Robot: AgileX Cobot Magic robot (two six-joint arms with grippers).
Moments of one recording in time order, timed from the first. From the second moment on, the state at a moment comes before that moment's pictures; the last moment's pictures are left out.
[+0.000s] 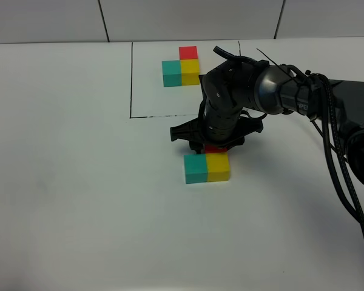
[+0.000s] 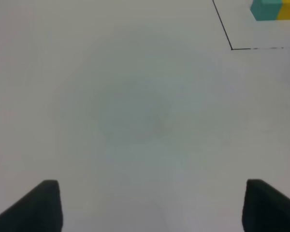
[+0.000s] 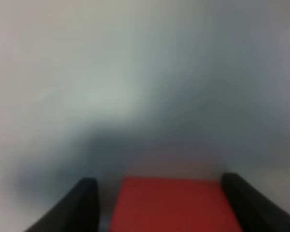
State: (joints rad) left arm -0.04 0.00 -0.50 0.02 1.04 -0.03; right arm 0.60 2.26 -1.60 -0.06 0.76 0.54
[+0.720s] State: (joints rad) left arm -0.04 0.00 -0.50 0.02 1.04 -0.03; right arm 0.55 2.21 -1.58 -0.01 0.67 0.34
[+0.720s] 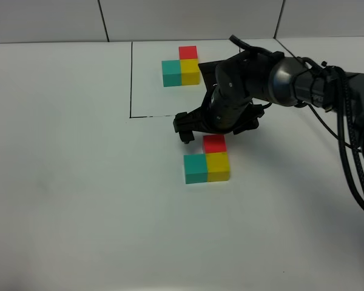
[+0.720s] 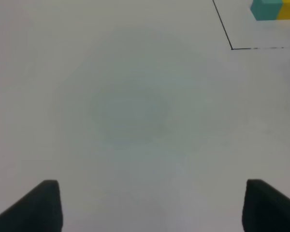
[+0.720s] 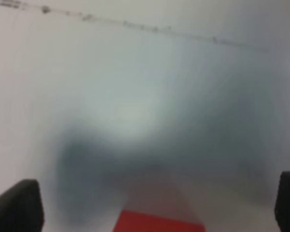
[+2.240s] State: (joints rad) left arm -0.04 0.00 -0.50 0.02 1.04 -0.03; right arm 0.00 1.27 -0.88 0.14 0.50 -0.14
